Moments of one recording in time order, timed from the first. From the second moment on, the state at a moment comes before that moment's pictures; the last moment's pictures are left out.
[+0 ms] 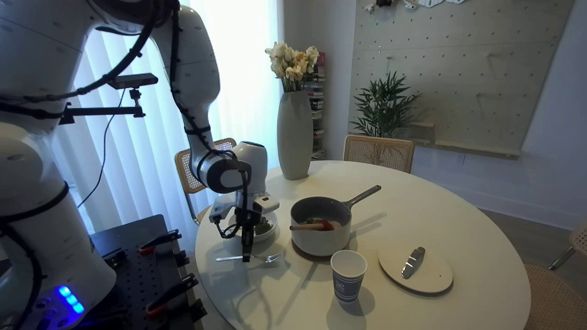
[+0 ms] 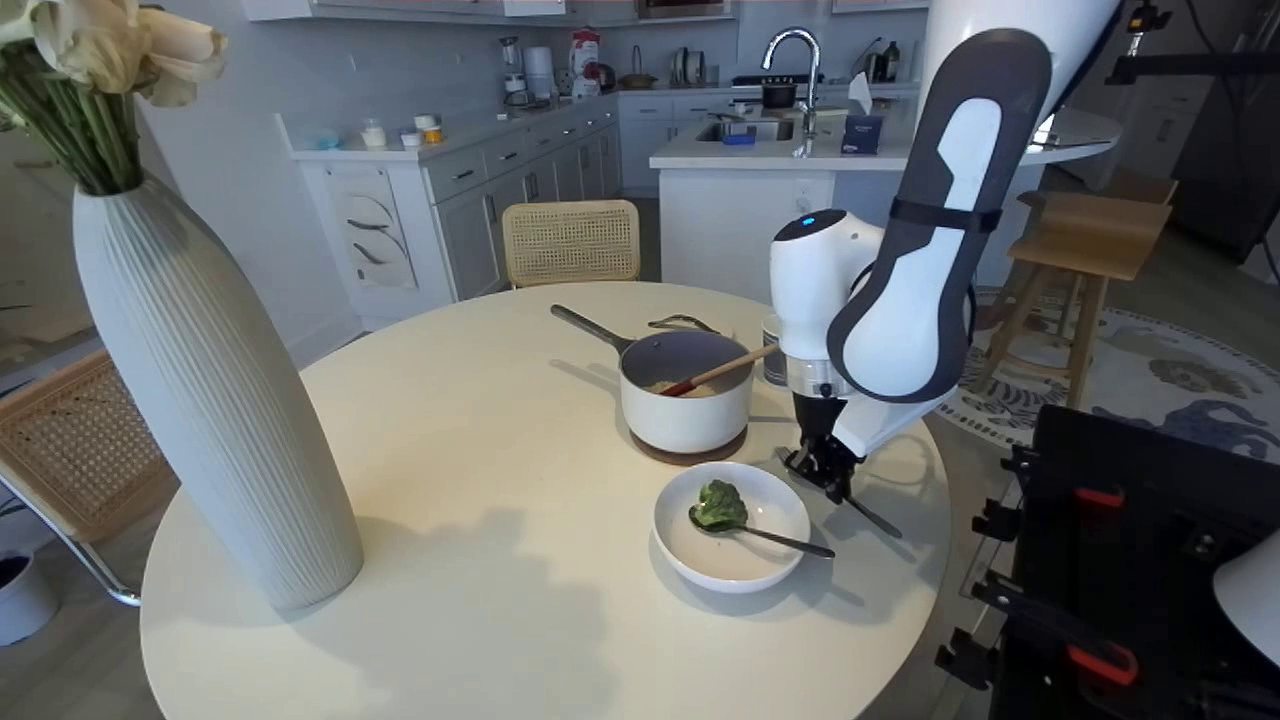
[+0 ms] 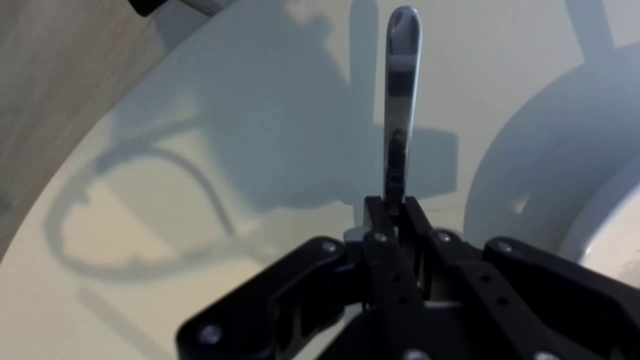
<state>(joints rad) 0.15 0.50 -0.18 -2.55 -0.08 2.86 0.48</state>
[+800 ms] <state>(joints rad) 0.15 0.52 -0.18 -2.52 -0.06 2.86 0.48</state>
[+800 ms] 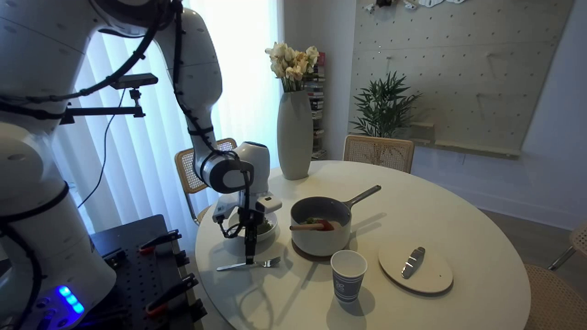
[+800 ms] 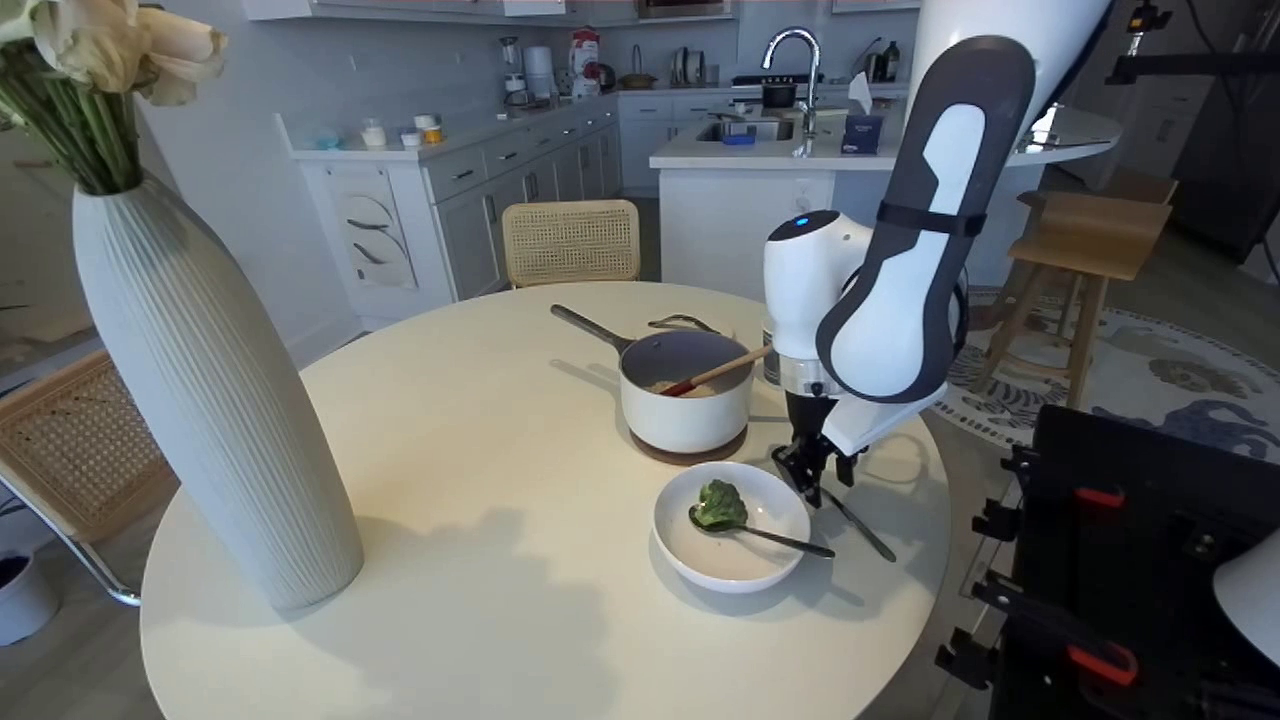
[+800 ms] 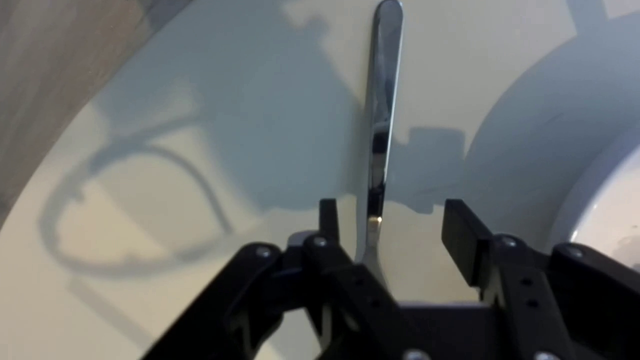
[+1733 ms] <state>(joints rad) 0.22 0.45 -0.22 -2.49 -0.06 2.79 0.48</state>
